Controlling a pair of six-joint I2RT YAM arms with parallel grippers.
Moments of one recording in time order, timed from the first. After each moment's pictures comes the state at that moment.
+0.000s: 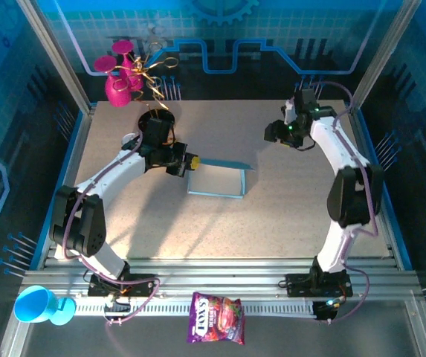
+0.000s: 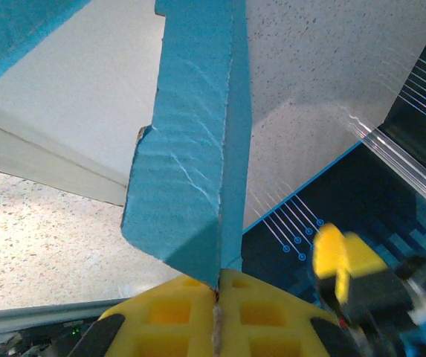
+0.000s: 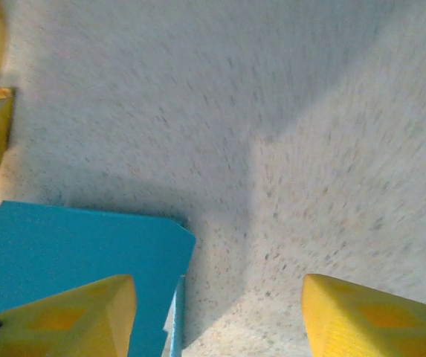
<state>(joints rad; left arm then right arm) -0.29 1.62 1.21 -0.49 0.58 -1.64 0.11 1.92 1.68 -0.91 -0.37 0.31</state>
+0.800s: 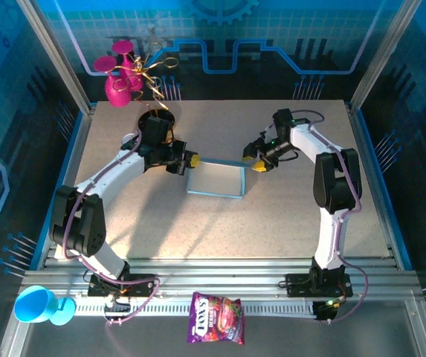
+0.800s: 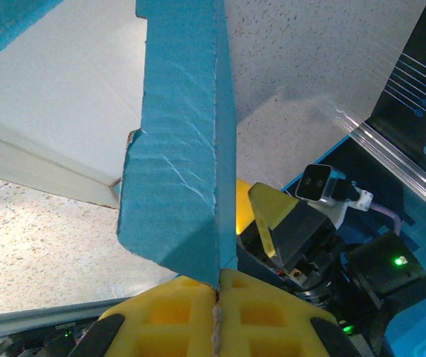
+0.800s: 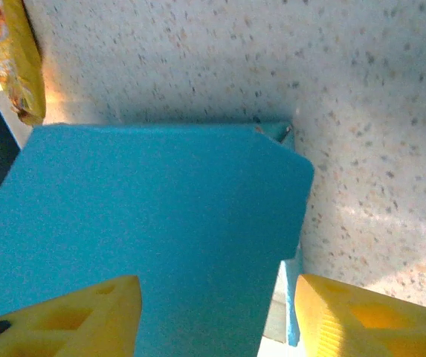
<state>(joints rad) -0.28 1.62 1.21 -0.45 0.59 -1.64 0.18 2.08 1.61 -0.90 -0.72 0.50</state>
